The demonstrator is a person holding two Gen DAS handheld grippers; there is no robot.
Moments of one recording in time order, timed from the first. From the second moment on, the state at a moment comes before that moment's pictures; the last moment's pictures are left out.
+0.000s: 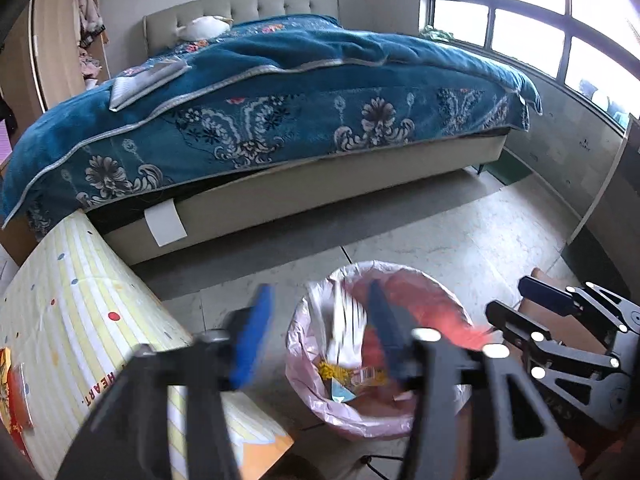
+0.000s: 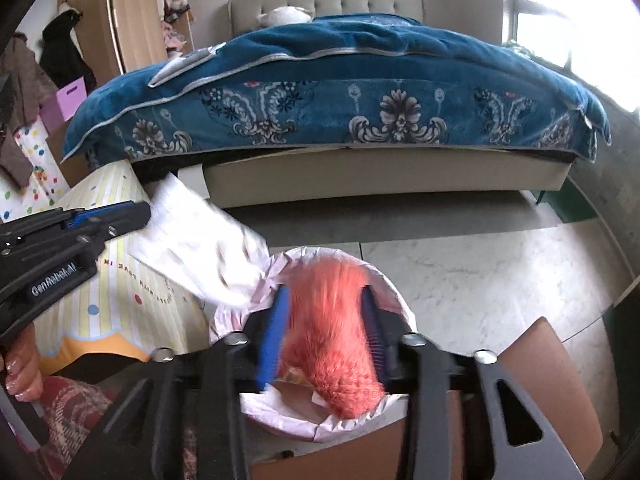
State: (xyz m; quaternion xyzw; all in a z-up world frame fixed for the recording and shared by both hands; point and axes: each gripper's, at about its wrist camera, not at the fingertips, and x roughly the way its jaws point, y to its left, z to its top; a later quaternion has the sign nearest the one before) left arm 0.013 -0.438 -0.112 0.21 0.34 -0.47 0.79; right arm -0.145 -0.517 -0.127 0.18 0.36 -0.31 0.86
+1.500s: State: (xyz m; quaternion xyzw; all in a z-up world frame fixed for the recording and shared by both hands) left arm 0.133 -0.044 -0.073 0.04 0.37 -0.14 0.92; right arm 0.036 -0.238 -0.050 0.02 0.32 -0.02 0.95
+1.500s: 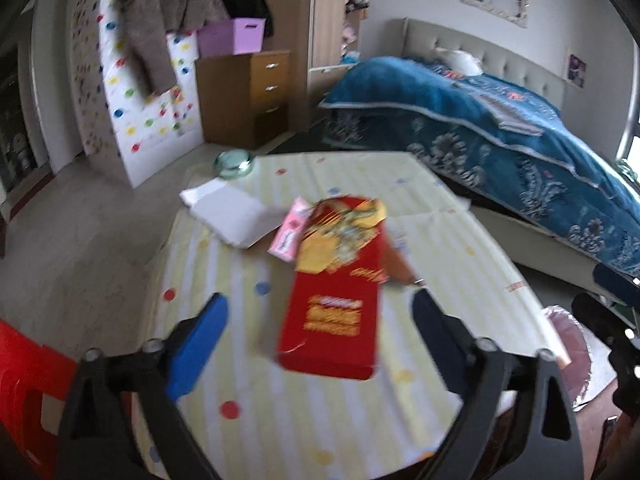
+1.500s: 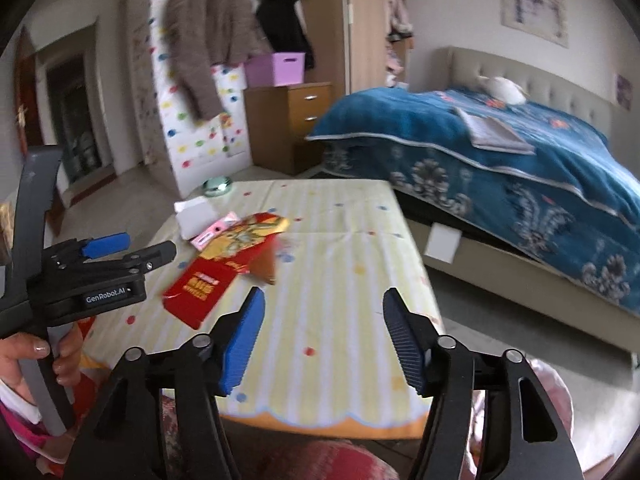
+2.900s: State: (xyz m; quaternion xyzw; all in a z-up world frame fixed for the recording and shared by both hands) left arm 0.155 -0.049 -0.085 0.05 0.37 -0.14 0.91; right arm 0.068 -0.253 -0.081 0.04 0.35 0.00 0.94
